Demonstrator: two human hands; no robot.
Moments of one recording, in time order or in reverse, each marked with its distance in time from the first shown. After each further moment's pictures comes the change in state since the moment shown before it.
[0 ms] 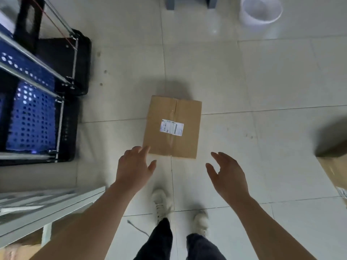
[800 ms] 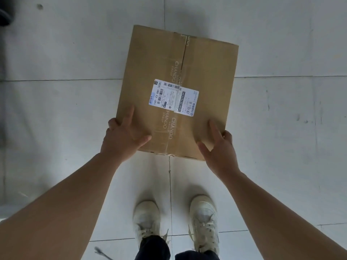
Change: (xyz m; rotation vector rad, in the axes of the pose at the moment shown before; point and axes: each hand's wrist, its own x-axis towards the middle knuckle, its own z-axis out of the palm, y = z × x) left_hand 0.237 -0.093 0.301 -0.295 -0.118 -0.246; right_hand 0.250 0.094 0.290 0.172 -0.080 0.096
